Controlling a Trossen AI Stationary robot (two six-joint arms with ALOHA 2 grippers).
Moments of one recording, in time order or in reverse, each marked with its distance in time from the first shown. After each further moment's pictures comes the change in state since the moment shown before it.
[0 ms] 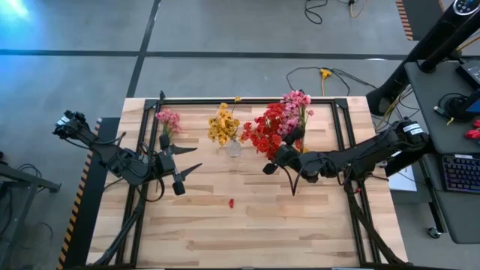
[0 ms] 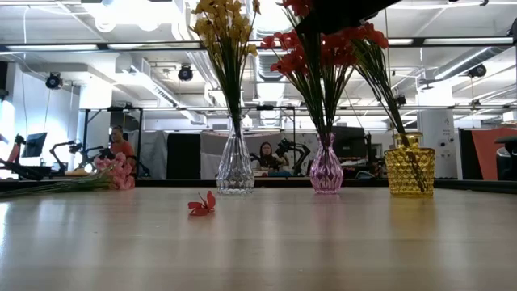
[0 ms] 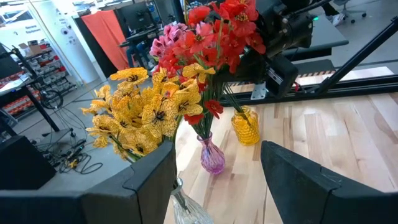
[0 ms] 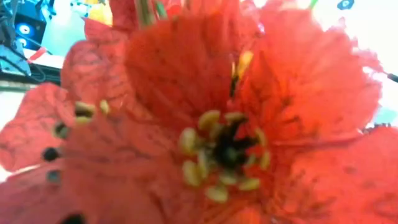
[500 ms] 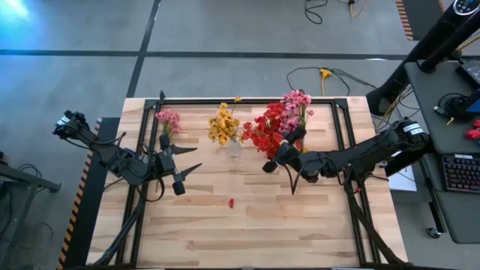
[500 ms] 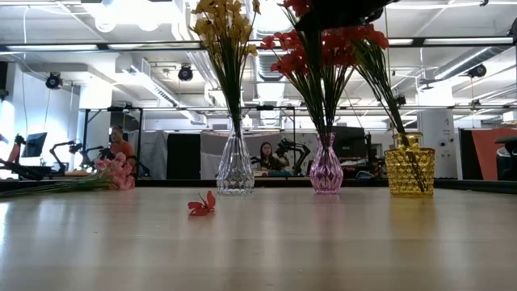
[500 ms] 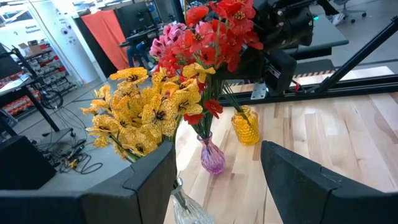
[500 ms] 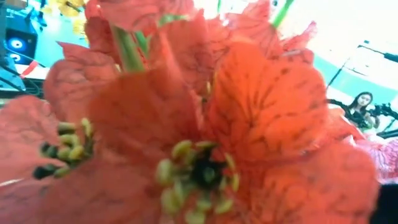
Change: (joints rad) left arm 0.000 0.000 0.000 -0.001 0.000 0.000; right arm 0.000 -0.003 0.013 -0.011 0.035 0.089
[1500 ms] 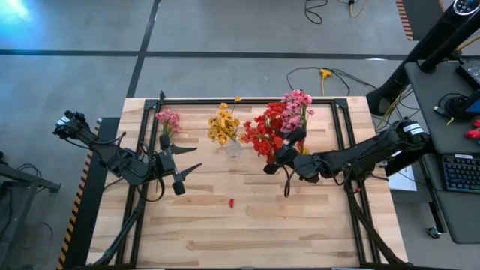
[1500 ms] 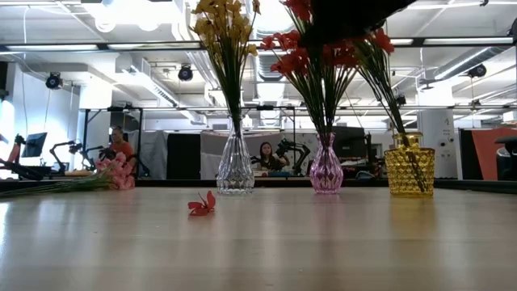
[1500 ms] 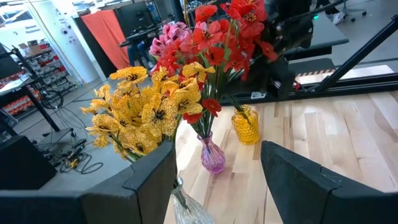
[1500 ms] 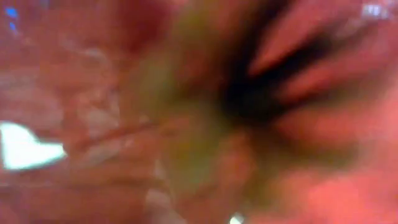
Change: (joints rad) left arm 0.000 0.000 0.000 -0.004 0.000 0.000; right arm 0.003 0.000 0.002 -0.174 0.019 0.108
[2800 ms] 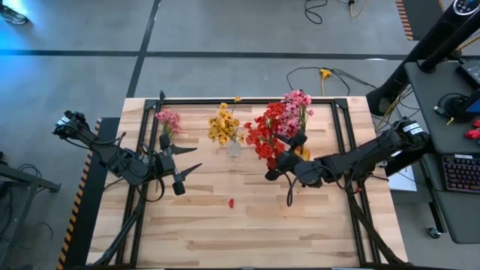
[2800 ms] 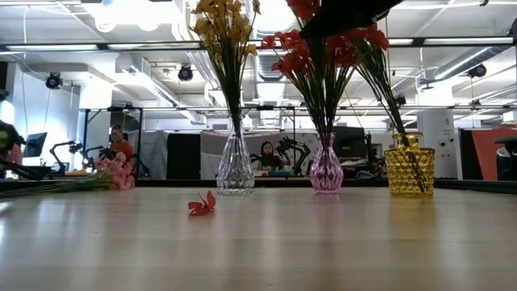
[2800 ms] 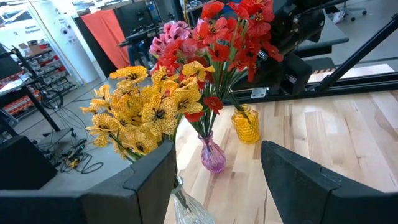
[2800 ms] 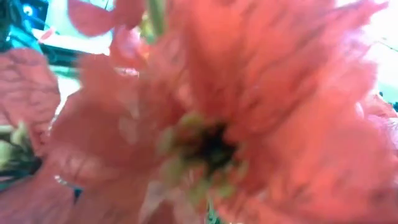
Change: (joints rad) left arm 0.000 0.000 0.000 -0.003 0.000 0.000; right arm 0.066 0.000 0.034 -0.080 0.028 0.021
